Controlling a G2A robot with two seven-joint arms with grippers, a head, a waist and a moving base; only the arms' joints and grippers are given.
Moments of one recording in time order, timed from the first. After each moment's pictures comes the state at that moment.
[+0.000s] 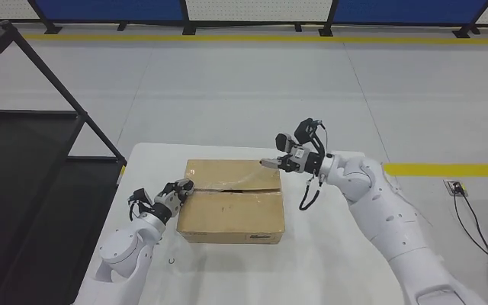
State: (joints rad) left arm 1.11 -1.23 -1.43 -1.55 -0.54 0.26 -0.22; right arm -0.35 -1.31 1.00 -0.80 -0.64 -0.90 0.33
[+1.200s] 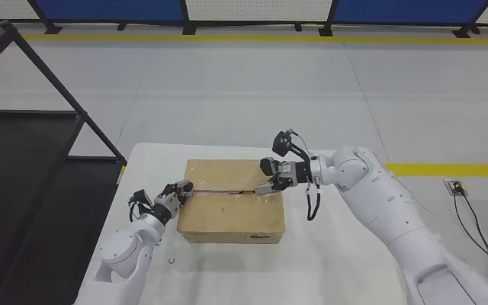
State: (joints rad) left arm 1.10 -1.23 -1.43 -1.53 -0.53 0.26 -0.24; right arm -0.22 -1.28 0.72 -0.75 -0.15 -1.01 0.81
